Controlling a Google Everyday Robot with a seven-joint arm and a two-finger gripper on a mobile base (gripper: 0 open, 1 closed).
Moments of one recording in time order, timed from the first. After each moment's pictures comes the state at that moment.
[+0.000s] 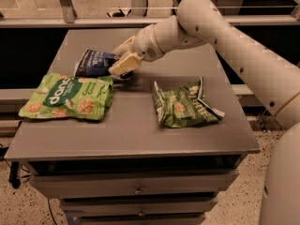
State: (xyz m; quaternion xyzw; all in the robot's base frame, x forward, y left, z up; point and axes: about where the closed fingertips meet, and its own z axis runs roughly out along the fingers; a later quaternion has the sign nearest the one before) arm 0.665 0.081 0.880 -0.61 0.61 0.29 0.42
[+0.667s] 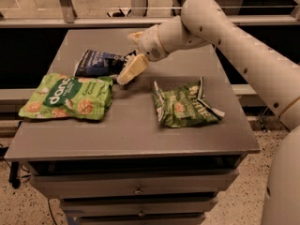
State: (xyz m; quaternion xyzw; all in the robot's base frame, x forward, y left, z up) arm 0.669 0.070 0.876 -0.61 0.62 0.28 0.41
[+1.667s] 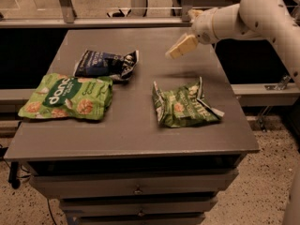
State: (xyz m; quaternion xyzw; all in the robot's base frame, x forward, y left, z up) arm 0.757 -0.100 0.907 -0.51 0.68 0.13 0.51
